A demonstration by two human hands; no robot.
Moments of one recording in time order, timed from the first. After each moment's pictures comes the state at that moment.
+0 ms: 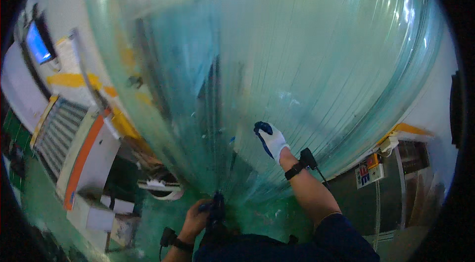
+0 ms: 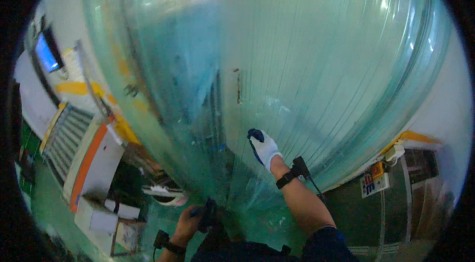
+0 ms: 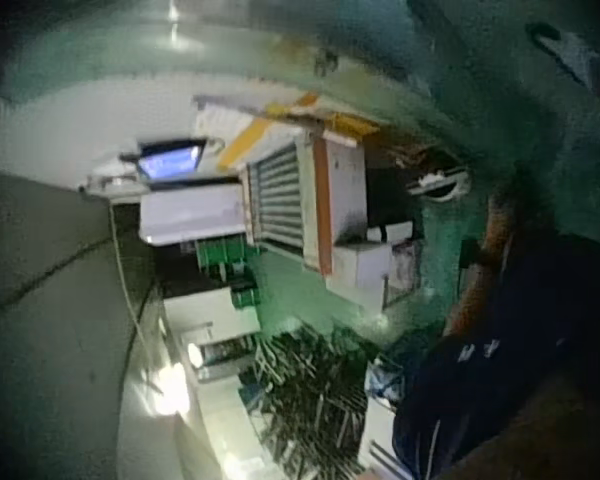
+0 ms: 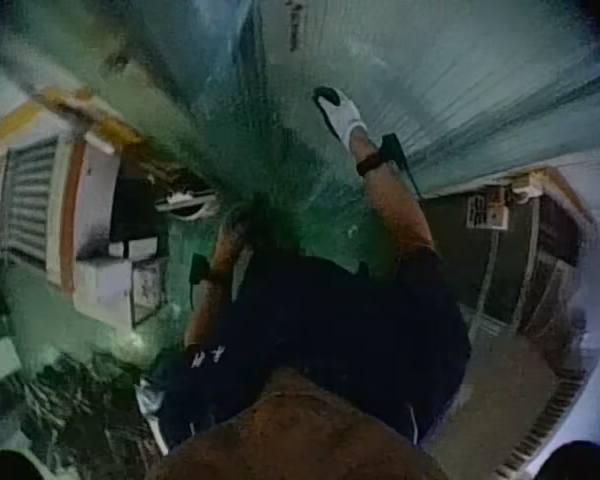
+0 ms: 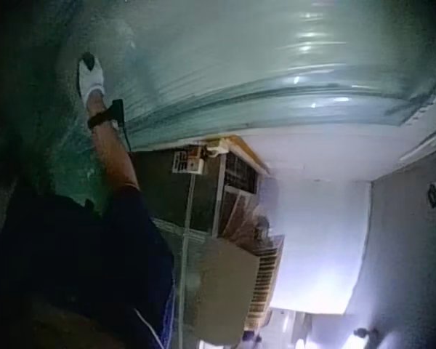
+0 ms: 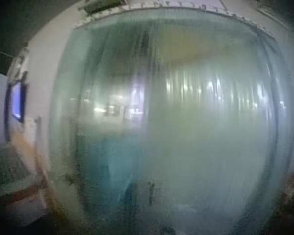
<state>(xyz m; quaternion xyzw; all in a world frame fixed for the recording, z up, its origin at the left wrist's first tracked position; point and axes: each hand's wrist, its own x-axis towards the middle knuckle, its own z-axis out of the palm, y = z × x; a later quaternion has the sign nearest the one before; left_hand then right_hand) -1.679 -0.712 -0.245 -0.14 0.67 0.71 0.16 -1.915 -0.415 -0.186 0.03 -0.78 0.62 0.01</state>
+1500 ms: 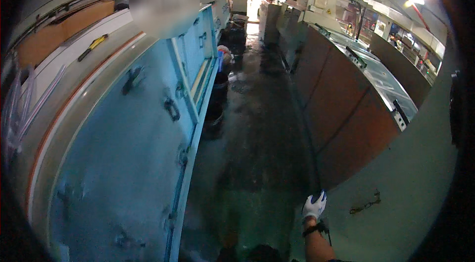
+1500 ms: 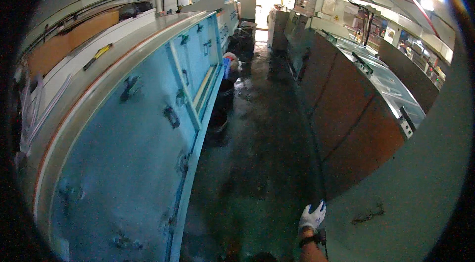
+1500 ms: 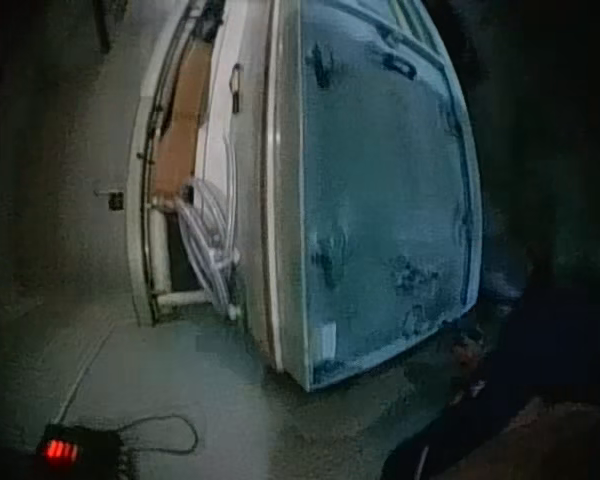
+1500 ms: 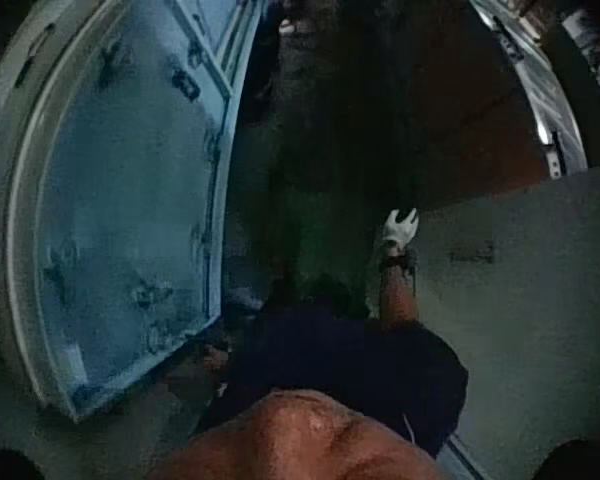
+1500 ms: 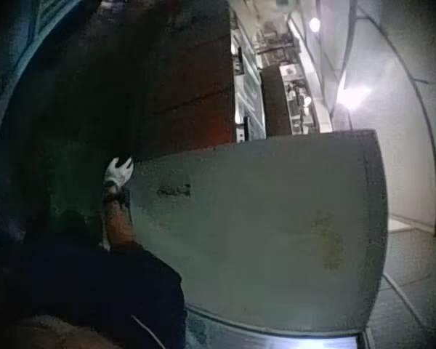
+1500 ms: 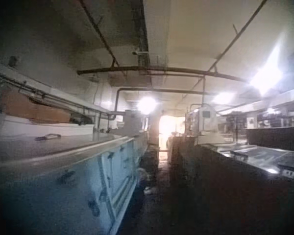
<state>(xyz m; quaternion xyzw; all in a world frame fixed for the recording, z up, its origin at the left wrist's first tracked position) -2.361 -0.759 -0.281 -0.36 0.84 0.38 -0.16 -2.488 -0.242 -0.316 -0.42 -0.83 0.23 0.30</state>
